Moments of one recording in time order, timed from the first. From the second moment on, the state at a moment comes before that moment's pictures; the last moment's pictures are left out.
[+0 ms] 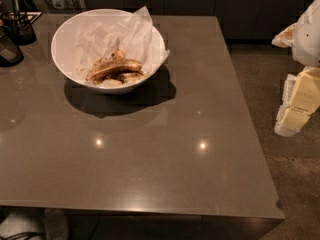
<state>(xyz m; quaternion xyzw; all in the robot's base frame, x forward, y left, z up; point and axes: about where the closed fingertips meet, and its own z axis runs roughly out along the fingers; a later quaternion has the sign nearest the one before) 0.438 -0.217 0.976 -0.60 0.78 -0.03 0.16</state>
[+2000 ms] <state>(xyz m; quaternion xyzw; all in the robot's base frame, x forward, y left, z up) 0.498 -0.143 0.989 -0.68 0.72 -0.07 0.15</state>
